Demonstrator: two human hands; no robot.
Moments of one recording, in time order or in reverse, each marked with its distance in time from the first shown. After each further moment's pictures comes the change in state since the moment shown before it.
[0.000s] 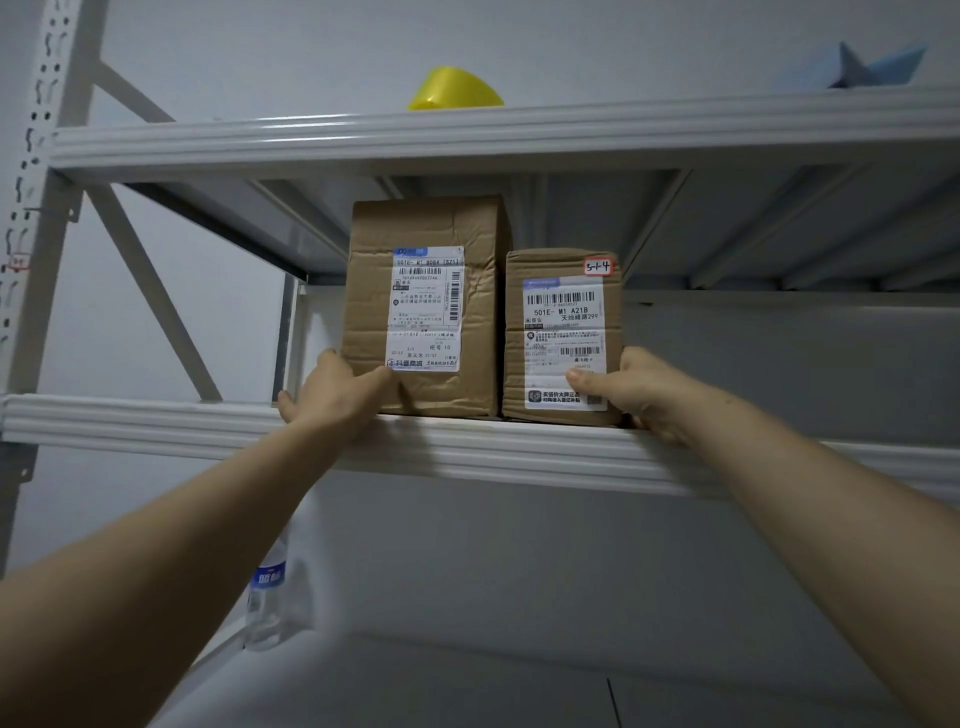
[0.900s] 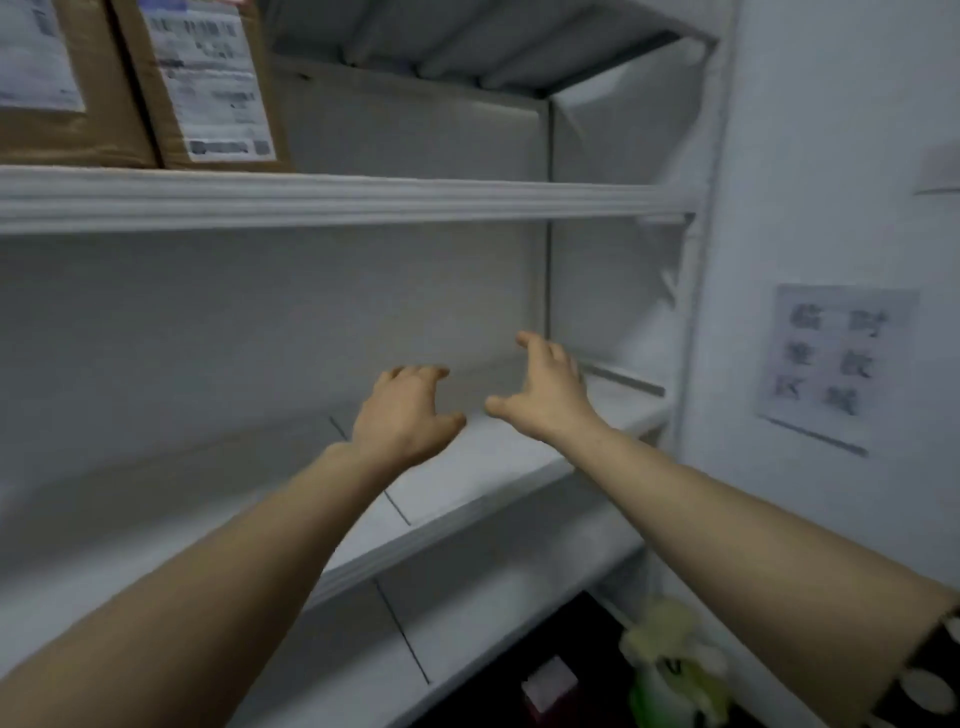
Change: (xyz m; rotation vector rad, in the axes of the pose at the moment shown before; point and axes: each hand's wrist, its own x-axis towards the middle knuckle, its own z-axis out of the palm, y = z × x) left_hand -0.315 0.003 0.083 0.077 -0.923 0.719; right_hand -0.362 0.078 0.005 -0.641 0.480 0.486
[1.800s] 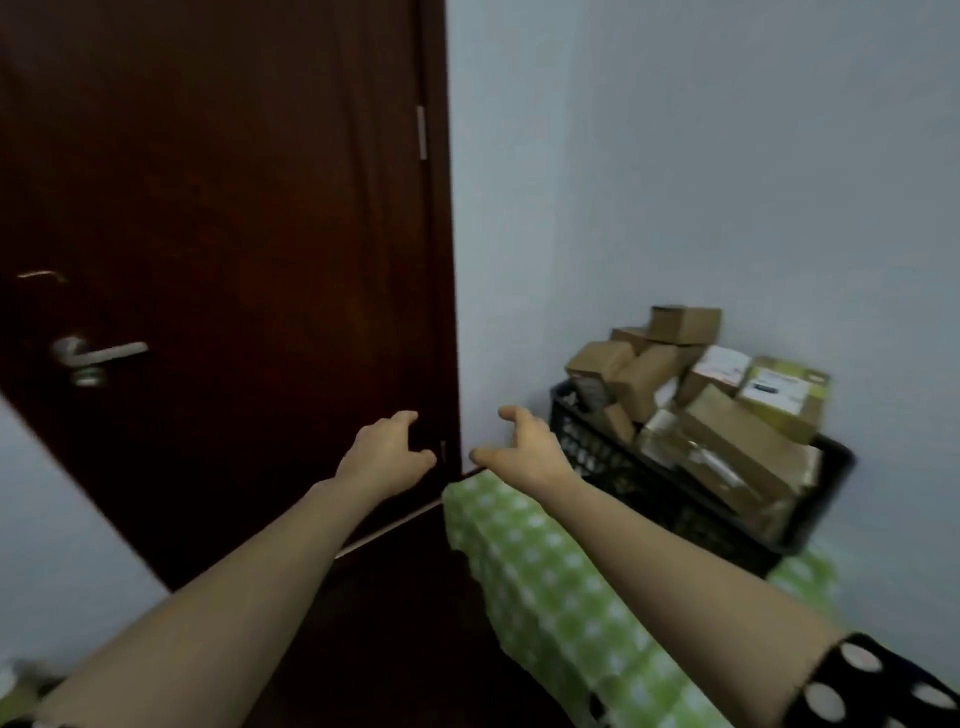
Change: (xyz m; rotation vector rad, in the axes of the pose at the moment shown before) left_hand -0.505 0.626 0.189 -0.337 -0.959 1.076; right_hand -0.714 0.271 -0.413 -0.112 0.748 1.323
